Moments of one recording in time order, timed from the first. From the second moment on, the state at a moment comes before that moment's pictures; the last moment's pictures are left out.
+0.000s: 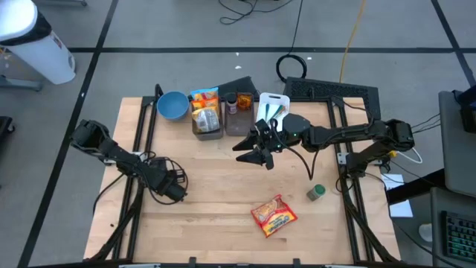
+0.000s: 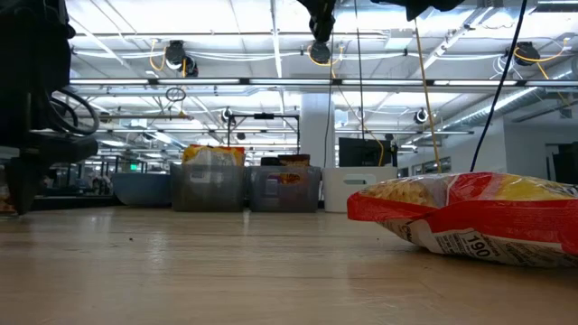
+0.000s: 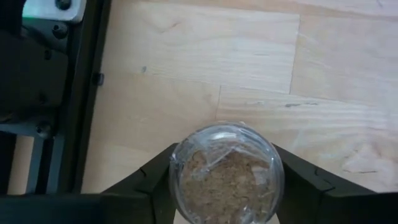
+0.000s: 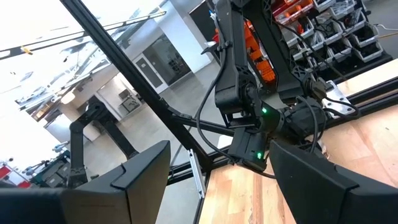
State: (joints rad) left arm -0.49 1.44 0.63 -1.10 -0.16 -2.25; right arm -0.07 1.46 1.04 0.48 -0.39 0.63
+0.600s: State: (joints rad) left arm -0.49 1.28 0.63 -0.87 -0.37 -1.91; right arm -0.06 1.46 1.04 0.47 -0.39 0.63
